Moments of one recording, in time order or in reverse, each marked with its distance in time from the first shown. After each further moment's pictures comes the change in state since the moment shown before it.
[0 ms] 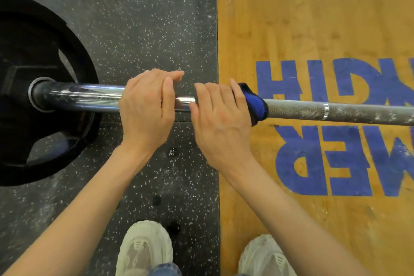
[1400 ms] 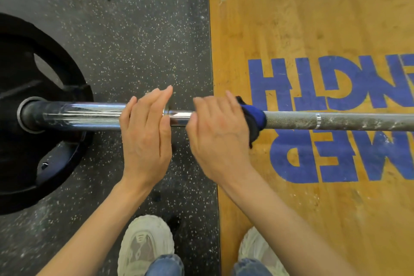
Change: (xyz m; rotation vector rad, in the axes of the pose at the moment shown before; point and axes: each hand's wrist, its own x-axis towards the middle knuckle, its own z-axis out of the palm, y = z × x) left_hand -0.063 0.008 -0.017 -0.024 -0.039 -0.001; right_hand -0.018 -0.021 -0.021 0.033 -0.085 0.123
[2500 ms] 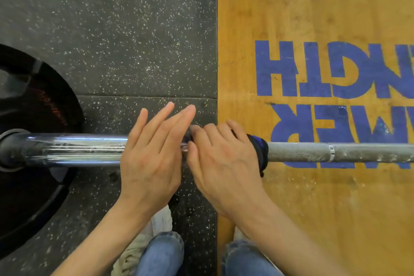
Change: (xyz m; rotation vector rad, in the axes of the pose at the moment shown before) left_hand -0.054 0.027 -0.030 0.118 -0.102 0.140; right_hand -0.068 -0.010 -0.025 -0.075 -0.184 -0.157
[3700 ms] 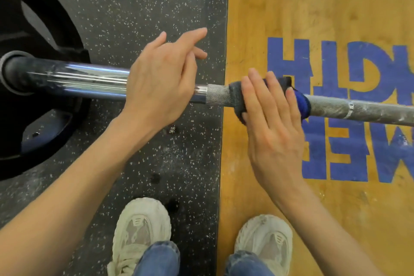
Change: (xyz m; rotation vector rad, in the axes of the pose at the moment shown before) left_hand 0.125 -0.033 0.018 -0.205 -0.188 -0.234; right_hand 0.029 0.071 0.018 -0.019 0.240 0.022
